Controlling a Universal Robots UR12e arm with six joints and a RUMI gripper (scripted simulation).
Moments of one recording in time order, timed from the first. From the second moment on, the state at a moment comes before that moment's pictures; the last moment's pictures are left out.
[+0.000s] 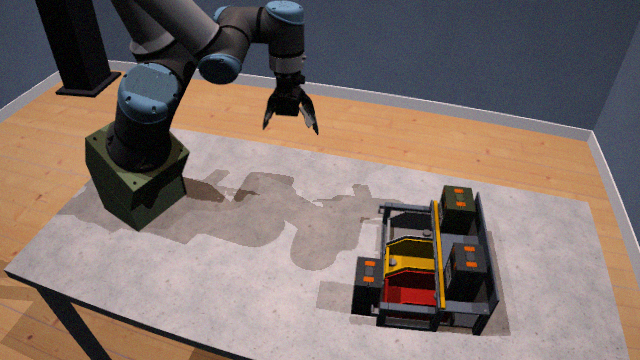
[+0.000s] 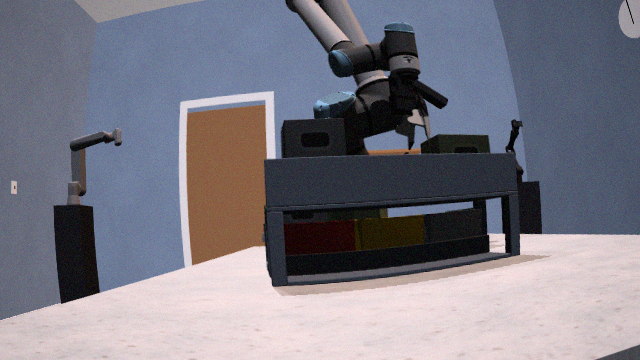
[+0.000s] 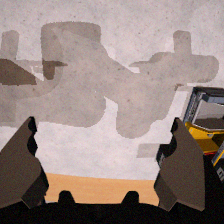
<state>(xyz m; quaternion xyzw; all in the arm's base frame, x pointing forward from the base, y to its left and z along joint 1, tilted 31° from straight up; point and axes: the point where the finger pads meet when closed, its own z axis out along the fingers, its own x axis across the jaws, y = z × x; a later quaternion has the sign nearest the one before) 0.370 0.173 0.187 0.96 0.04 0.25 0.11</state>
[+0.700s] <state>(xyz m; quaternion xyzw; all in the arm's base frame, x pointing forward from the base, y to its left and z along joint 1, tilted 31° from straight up) 0.412 0.127 0.201 0.96 0.04 0.25 0.10</state>
